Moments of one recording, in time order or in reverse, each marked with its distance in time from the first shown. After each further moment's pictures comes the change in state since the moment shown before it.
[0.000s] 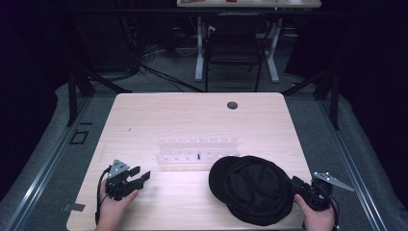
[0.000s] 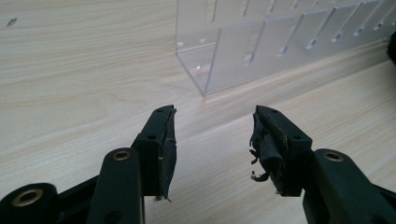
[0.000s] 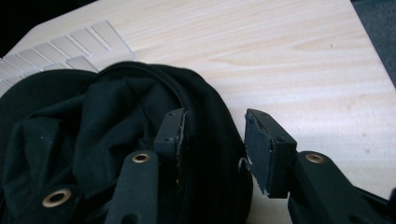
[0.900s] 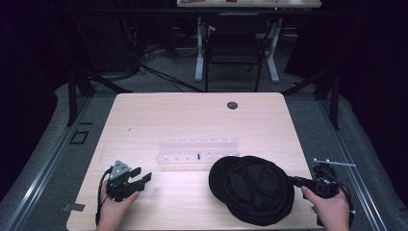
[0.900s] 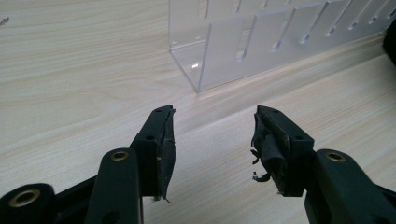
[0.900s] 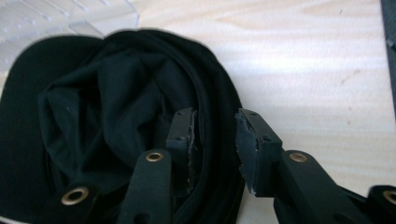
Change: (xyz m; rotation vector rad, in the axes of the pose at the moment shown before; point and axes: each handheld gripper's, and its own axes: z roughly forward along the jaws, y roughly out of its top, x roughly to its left) left arm -0.004 0.000 0.001 0.019 -0.010 0.010; right arm 0.014 0.051 -0.014 0.344 -0.037 0.017
